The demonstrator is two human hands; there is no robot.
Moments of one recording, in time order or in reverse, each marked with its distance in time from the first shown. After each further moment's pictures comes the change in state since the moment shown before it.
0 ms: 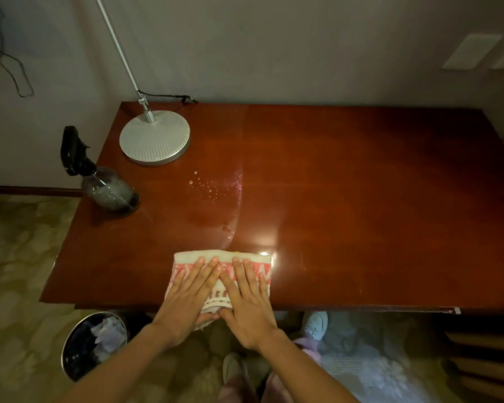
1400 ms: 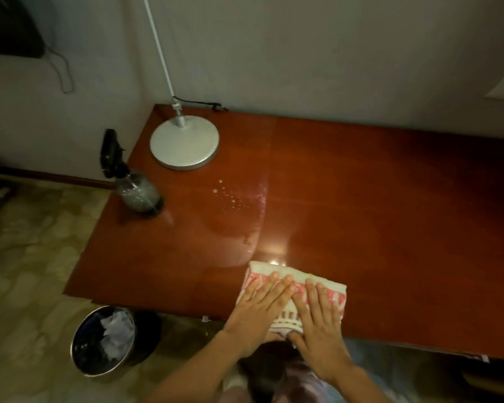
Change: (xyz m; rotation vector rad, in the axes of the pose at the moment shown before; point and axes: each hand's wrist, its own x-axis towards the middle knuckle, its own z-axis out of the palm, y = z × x) left_hand 0.055 0.083 -0.020 -0.052 -0.059 0.125; right_hand -0.040 0.084 -0.032 -0.163 -0.136 0.145
